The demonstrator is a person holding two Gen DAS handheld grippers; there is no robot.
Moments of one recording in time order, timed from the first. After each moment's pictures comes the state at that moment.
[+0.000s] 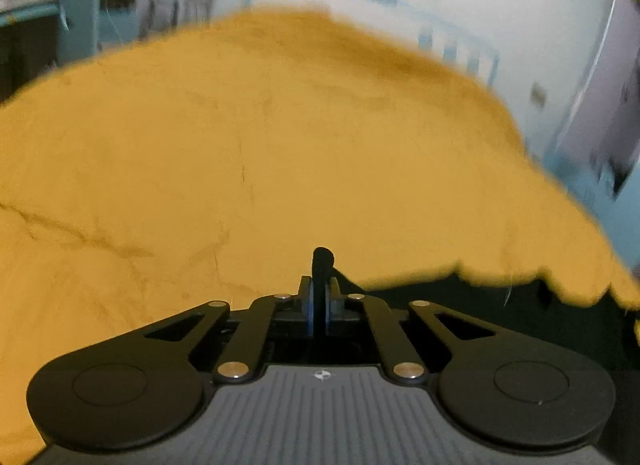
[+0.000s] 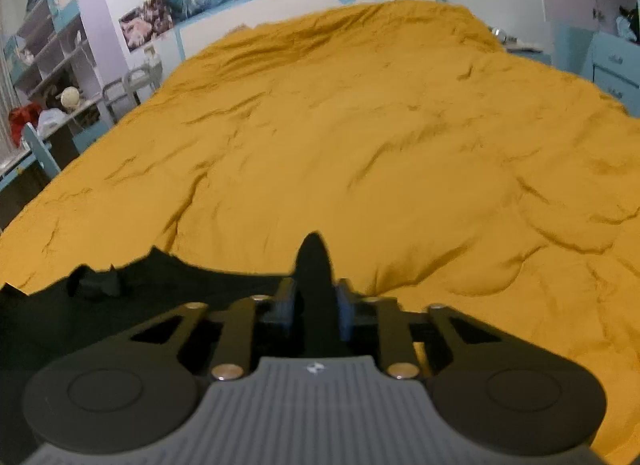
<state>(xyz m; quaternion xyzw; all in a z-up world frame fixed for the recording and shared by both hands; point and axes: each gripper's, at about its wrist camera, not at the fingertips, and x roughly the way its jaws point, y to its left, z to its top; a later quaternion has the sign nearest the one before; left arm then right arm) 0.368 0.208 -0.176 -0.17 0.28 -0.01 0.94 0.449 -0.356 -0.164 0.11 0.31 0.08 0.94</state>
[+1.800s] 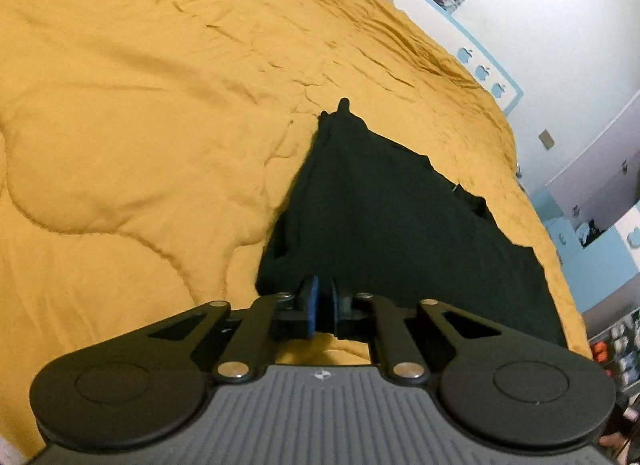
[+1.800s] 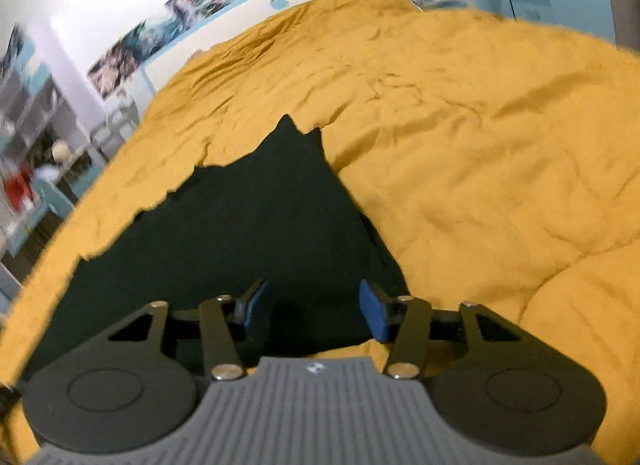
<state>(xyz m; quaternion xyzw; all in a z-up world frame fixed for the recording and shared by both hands) 0.126 0.195 -0.196 -0.31 0.34 0.02 0.89 0.214 -0.360 -0.170 0.19 0.34 0.02 0.92</state>
